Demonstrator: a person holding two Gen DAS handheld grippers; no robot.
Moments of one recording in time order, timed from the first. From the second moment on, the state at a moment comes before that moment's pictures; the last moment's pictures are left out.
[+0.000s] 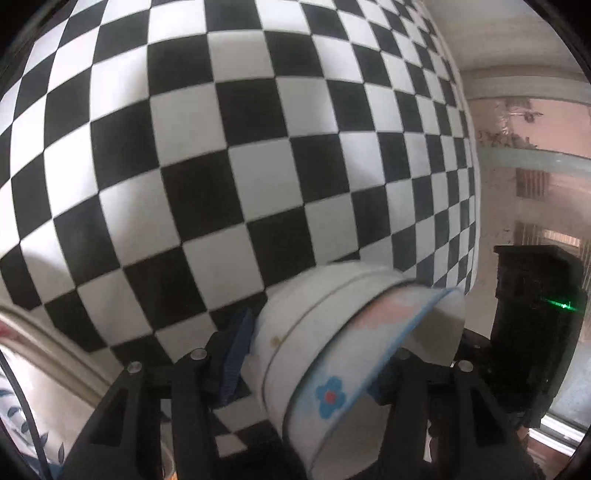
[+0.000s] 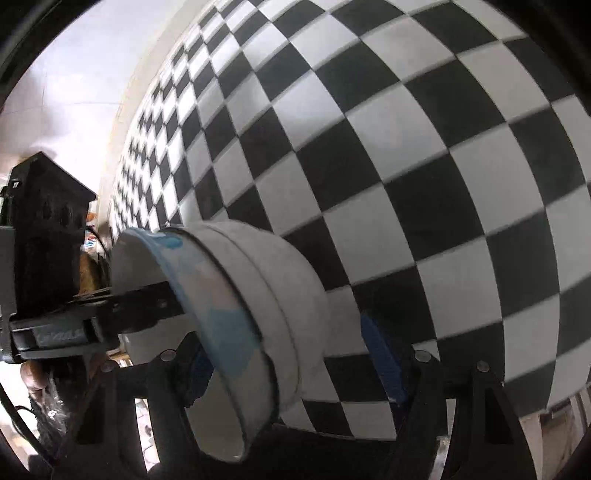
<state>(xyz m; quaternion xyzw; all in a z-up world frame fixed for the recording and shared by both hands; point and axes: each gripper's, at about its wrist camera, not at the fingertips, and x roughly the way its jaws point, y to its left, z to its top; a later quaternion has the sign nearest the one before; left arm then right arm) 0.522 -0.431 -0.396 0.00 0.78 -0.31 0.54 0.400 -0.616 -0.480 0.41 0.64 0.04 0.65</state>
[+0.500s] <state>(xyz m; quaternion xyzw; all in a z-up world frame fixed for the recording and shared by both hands) 0.528 -0.421 -0.391 -0.02 0.78 -0.29 0.56 0.422 -0.606 -0.473 0.41 0.63 0.06 0.65</state>
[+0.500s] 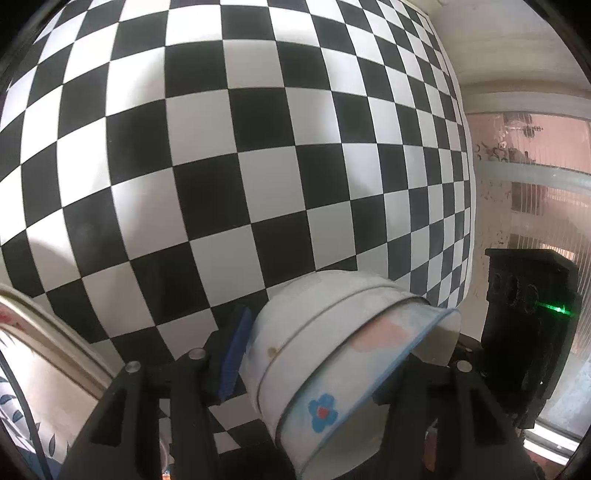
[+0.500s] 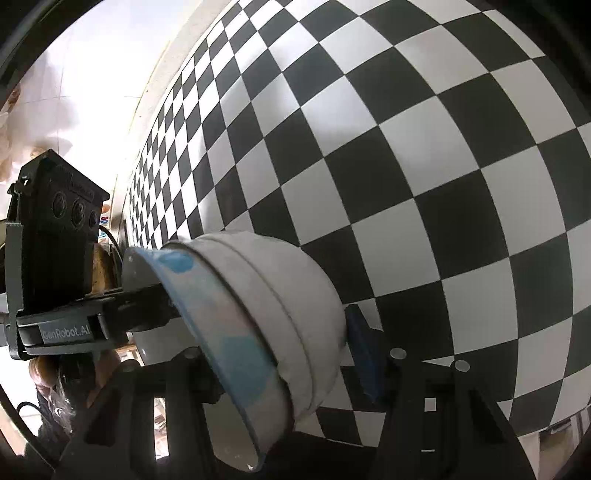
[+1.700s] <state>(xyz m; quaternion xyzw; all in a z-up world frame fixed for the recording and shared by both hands) 0.542 -0.211 -0.340 -0.16 0.75 -0.15 0.63 0.531 -0.401 -0.415 0.29 0.69 0.20 0.63</state>
